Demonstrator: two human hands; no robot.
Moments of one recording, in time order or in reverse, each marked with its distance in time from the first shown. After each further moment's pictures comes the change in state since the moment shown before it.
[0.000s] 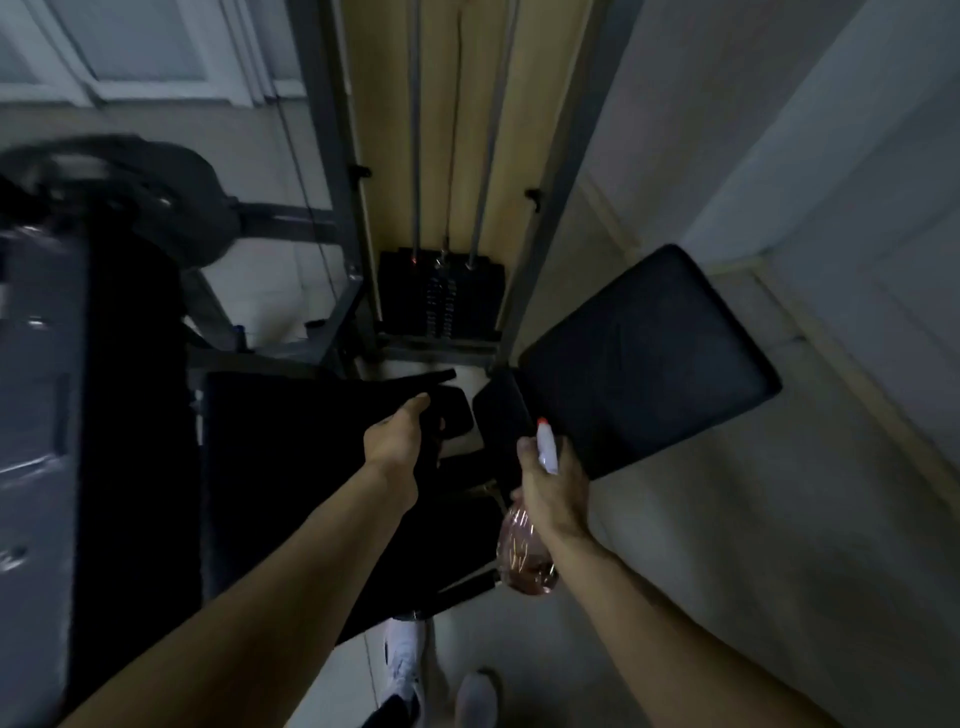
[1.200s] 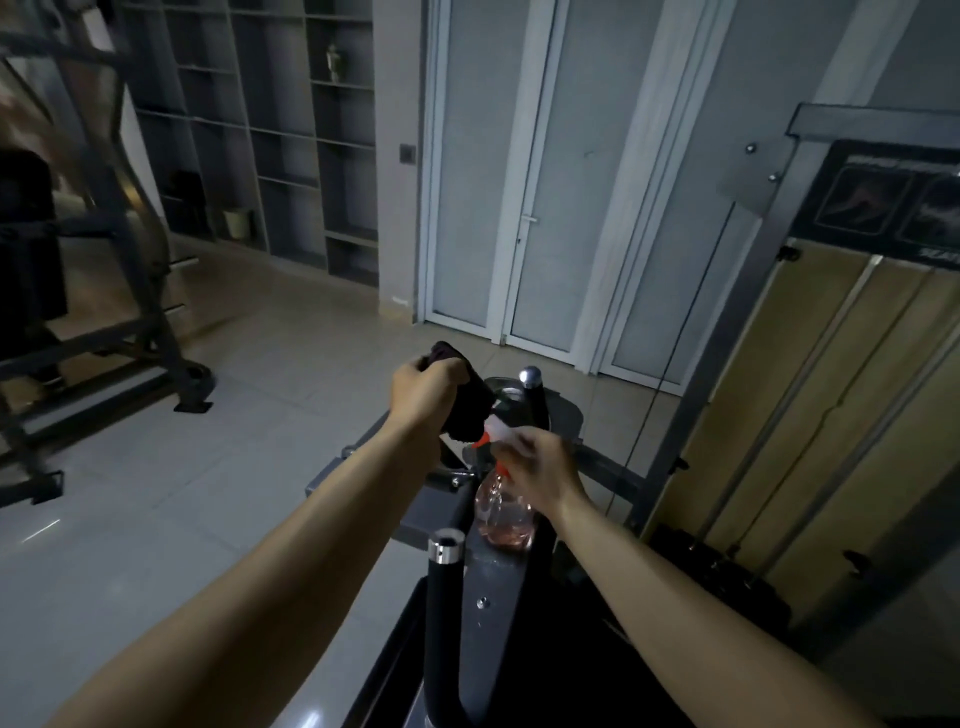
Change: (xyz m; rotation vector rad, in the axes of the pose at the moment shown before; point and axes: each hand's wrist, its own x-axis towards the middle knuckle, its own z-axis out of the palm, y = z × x) left_hand -0.268 0.229 -0.310 -0.310 0.367 0.879; right_hand -0.226 -0.320 0.221 -0.156 -0.892 -0.834
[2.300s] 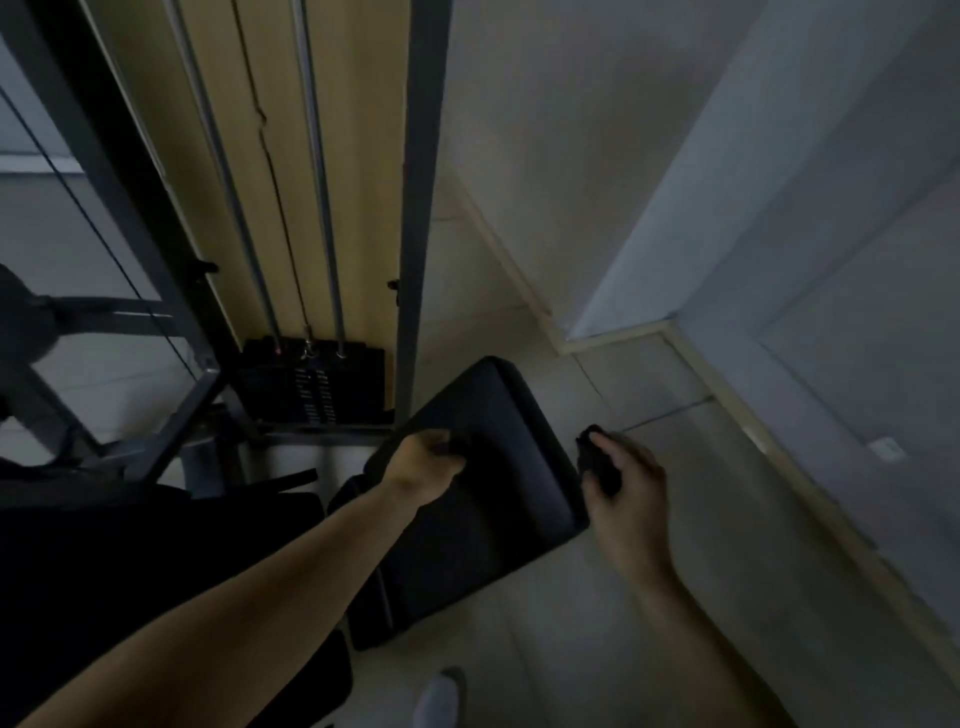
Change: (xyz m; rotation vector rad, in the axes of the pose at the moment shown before) left_hand -0.282 -0.422 0.518 0.794 -1.100 -0.334; right_hand -0.407 0.403 -0.488 -0.413 0.924 0.544
